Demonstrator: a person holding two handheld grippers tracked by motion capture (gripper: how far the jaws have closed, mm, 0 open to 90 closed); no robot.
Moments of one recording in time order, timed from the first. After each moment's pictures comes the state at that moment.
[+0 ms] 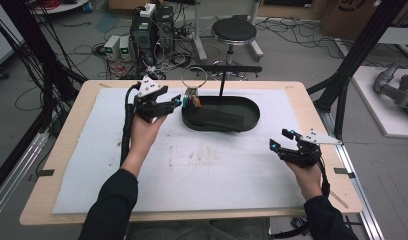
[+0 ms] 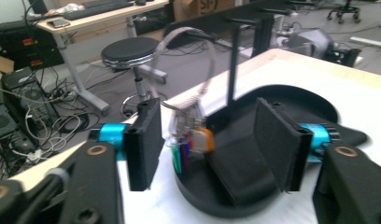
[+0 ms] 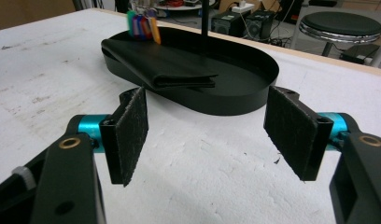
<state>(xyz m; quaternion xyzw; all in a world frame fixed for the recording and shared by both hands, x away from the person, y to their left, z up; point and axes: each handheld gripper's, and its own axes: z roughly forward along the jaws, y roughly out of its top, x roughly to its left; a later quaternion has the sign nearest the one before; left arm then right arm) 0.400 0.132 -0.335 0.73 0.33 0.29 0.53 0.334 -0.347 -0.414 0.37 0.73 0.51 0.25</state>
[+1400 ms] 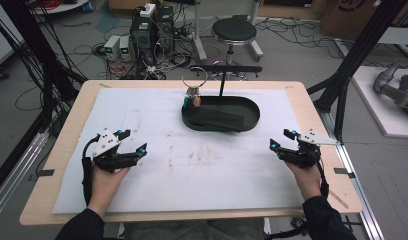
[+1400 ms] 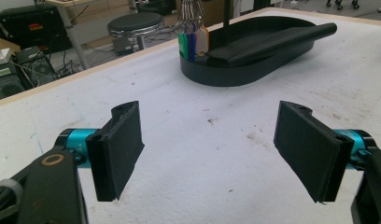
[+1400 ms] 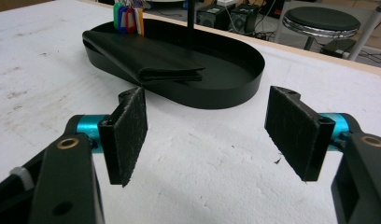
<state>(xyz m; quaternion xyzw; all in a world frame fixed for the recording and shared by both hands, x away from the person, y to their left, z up) 0.312 0.224 -0.415 0.73 0.34 0.30 0.51 0.332 -0.343 -0.413 0.39 0.73 0.49 0.27</state>
